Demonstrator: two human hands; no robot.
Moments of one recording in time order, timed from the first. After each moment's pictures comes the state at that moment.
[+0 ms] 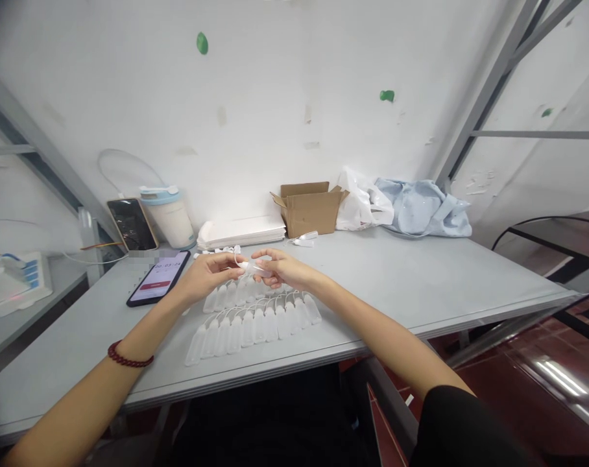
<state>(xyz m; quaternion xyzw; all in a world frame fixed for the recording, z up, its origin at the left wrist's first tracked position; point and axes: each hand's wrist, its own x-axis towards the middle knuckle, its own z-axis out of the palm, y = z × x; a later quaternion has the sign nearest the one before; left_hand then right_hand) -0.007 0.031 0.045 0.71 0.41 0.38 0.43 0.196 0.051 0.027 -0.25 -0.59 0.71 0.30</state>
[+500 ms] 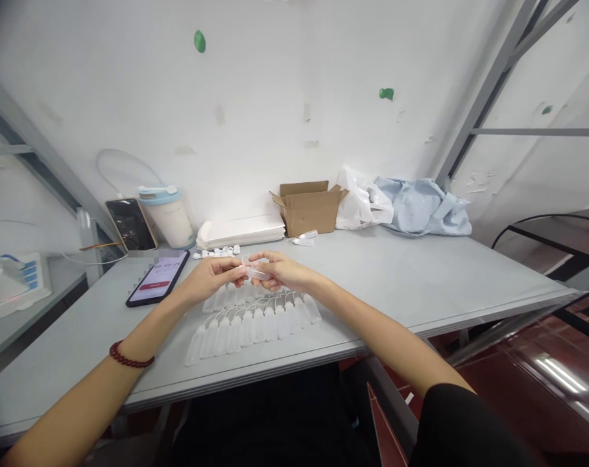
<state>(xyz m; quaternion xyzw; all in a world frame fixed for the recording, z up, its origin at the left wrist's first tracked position) -0.006 0.030 0.044 0.75 0.39 0.33 0.43 0.193 0.046 0.029 -0.26 -0.59 0.71 0.27</state>
